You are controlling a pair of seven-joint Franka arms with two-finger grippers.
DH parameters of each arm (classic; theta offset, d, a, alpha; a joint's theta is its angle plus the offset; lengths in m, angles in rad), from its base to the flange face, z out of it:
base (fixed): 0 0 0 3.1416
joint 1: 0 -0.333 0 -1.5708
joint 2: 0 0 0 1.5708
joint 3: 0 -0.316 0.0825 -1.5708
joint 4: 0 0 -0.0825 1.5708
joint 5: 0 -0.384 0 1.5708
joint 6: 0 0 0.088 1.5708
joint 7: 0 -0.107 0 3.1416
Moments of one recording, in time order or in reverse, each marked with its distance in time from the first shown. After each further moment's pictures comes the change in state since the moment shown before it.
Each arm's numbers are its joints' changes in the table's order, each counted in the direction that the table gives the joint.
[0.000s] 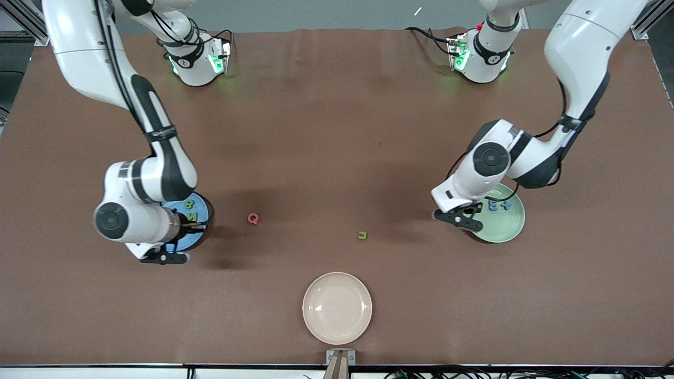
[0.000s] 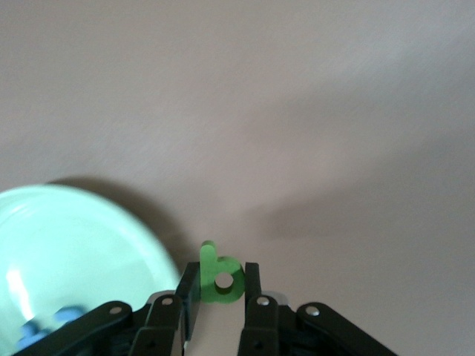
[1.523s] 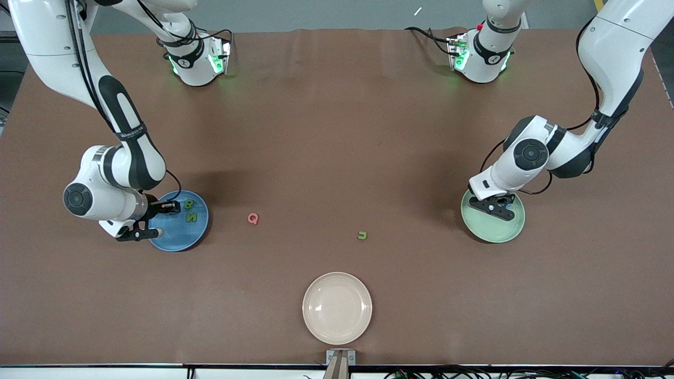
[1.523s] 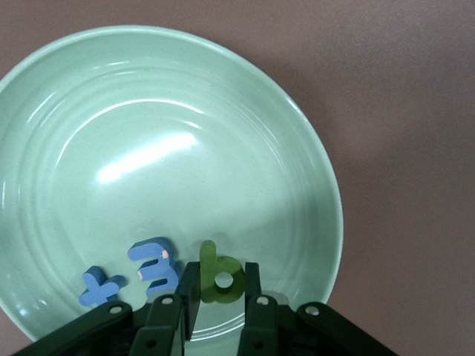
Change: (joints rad) left arm -0.243 0.001 0.040 -0.202 -0.159 -0.117 -0.098; right arm 0.150 0.078 -0.001 -0.316 0.001 -0.202 0.269
